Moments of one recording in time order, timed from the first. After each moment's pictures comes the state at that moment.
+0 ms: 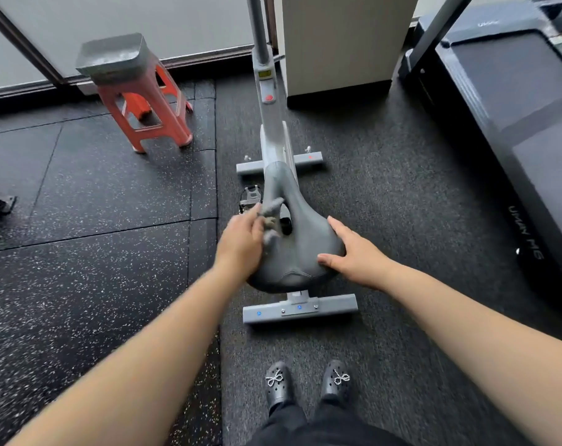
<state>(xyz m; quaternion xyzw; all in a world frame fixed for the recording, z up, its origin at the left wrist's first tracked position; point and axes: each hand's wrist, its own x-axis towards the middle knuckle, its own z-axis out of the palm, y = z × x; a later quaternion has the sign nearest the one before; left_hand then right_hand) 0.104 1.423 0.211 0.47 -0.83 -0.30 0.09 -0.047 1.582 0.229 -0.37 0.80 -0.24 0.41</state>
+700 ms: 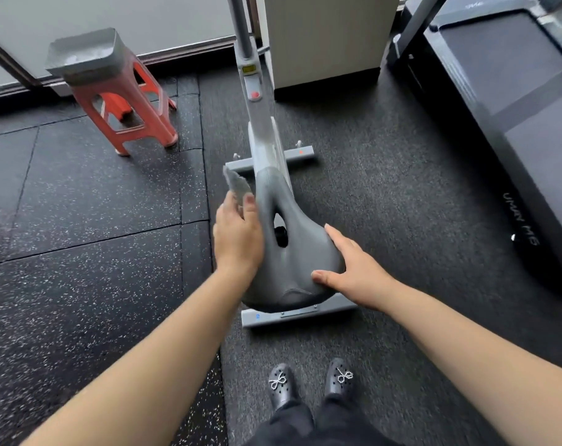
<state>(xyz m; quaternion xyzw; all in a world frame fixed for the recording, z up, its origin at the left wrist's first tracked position) 0.070 1.417 0.229 0.54 -0.74 -0.35 0.19 -0.040 1.582 0.225 -0.34 0.79 -0.29 0.41</state>
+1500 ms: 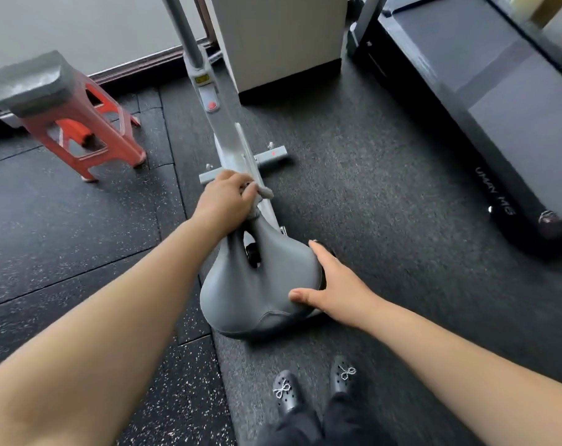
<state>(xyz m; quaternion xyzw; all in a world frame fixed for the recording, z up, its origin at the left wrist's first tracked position) -0.014 1.344 0.218 0.32 -0.92 -0.24 0.00 -0.040 1.586 0.215 -0.28 0.80 -0.33 0.42</state>
